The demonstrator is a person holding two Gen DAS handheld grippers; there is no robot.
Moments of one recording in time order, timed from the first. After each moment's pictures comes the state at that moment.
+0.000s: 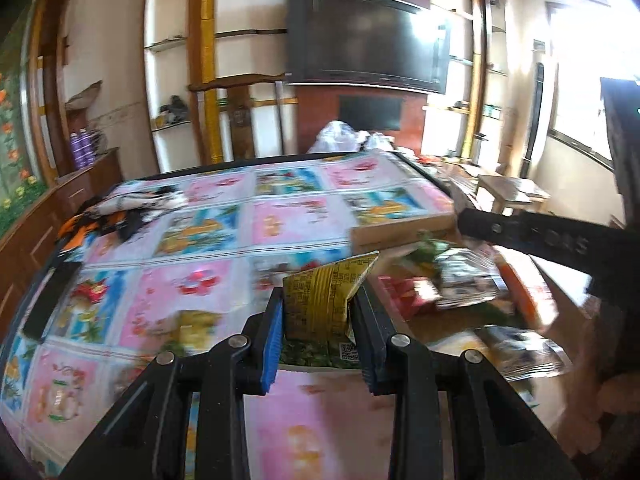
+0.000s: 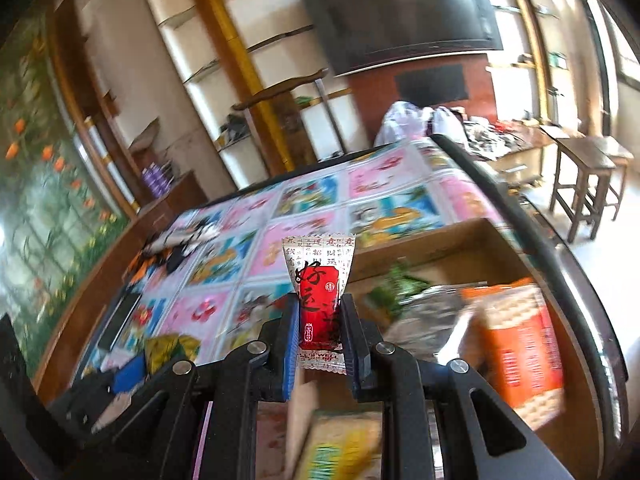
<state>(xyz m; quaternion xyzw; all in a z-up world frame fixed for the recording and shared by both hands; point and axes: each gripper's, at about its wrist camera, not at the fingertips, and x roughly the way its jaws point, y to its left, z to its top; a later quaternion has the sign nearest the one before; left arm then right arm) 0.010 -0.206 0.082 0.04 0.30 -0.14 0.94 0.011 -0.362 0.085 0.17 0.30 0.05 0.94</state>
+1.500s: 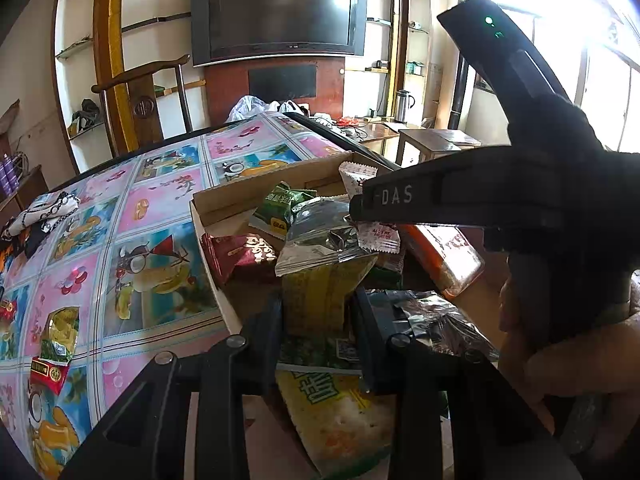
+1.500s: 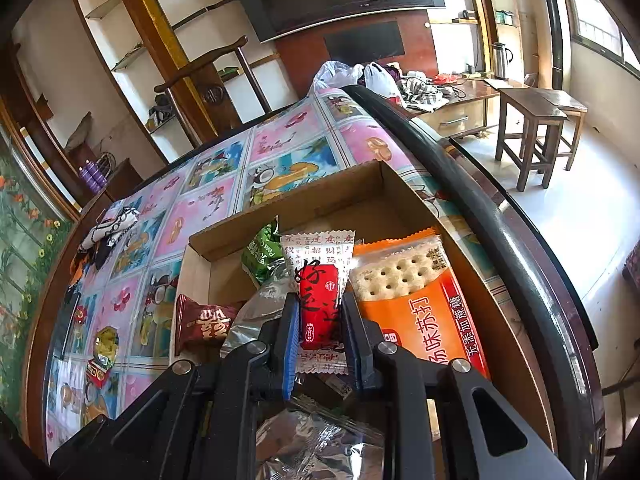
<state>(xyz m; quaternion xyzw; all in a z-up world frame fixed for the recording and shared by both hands) -0.006 -0.296 0.042 0.09 0.34 -0.26 0.90 0.022 -0.418 0.044 0.19 0.38 -0.04 0.90</state>
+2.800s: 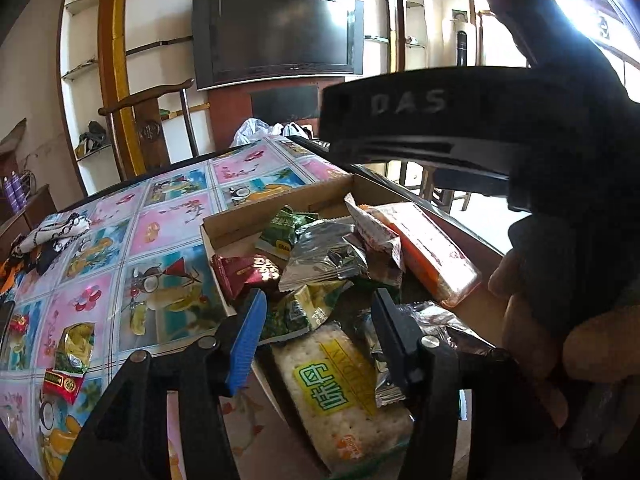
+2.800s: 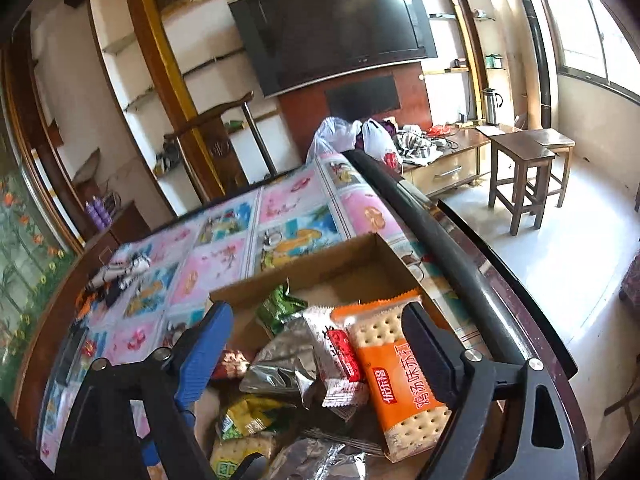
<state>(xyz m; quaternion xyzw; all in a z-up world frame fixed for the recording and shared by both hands) -0.016 -0.292 0.052 0.09 0.30 -0.25 0.92 -0.004 -0.417 0.083 0.18 0.28 -0.06 0.94</state>
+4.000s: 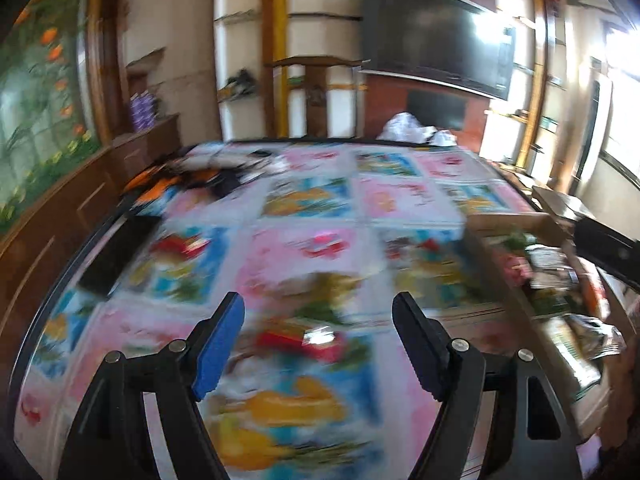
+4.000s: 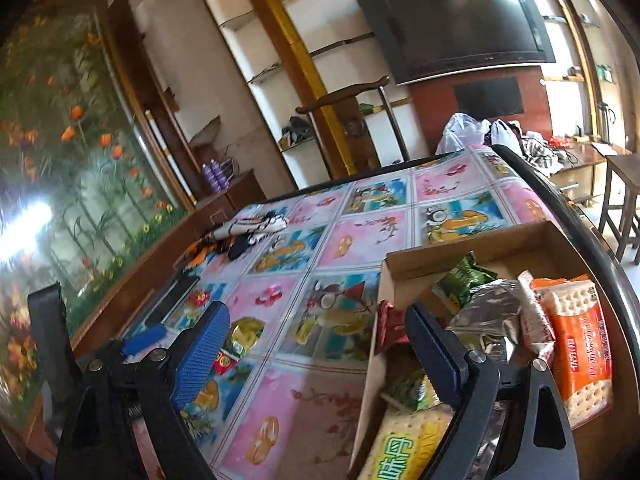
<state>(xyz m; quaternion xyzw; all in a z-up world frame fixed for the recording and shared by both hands) 0.006 -0.076 0.072 0.00 0.33 -0.02 0.94 -0.009 -0.320 0.078 0.15 0.26 0.17 0.94</state>
